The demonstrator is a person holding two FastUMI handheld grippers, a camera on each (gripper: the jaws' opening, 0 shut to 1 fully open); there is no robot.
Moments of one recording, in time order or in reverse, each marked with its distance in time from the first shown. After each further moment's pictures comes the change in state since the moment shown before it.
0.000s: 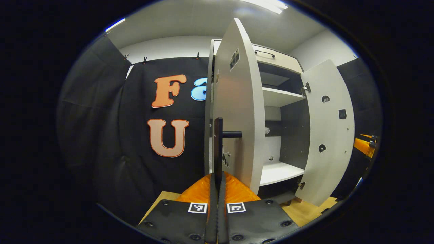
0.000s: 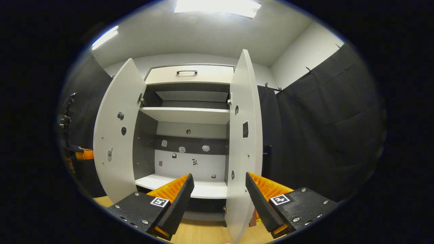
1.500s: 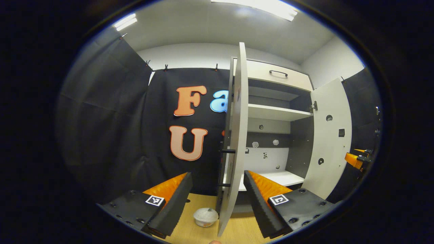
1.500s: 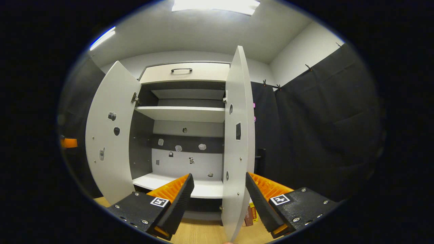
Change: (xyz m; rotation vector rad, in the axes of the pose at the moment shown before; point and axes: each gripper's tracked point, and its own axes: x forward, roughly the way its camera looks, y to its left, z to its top) left arm -0.050 0.003 0.032 -0.049 -0.070 0.171; right arm 0.009 -0.015 0.008 0.012 0.032 0.003
